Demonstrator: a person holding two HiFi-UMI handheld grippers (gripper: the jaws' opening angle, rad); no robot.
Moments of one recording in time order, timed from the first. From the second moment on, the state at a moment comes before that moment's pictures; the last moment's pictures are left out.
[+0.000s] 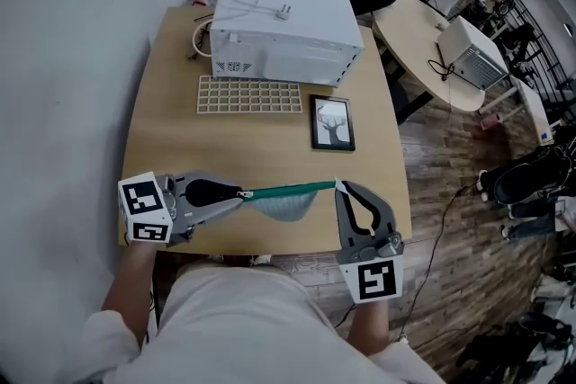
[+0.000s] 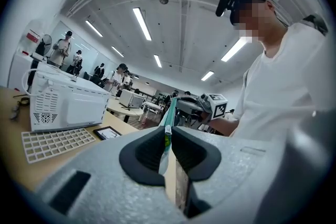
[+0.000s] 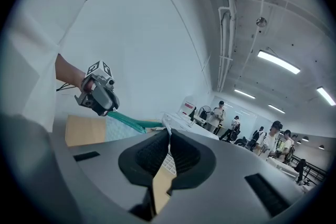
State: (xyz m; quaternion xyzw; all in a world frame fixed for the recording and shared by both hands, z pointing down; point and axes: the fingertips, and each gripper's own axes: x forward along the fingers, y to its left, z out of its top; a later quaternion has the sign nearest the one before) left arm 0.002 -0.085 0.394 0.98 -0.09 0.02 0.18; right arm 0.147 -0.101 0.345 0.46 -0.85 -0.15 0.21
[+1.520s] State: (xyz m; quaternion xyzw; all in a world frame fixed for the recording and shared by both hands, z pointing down) left arm -0.035 -0.093 0.418 0.98 -0.05 0.02 0.19; right arm 0.120 -0.090 0.362 0.50 -0.83 -0.12 0.23
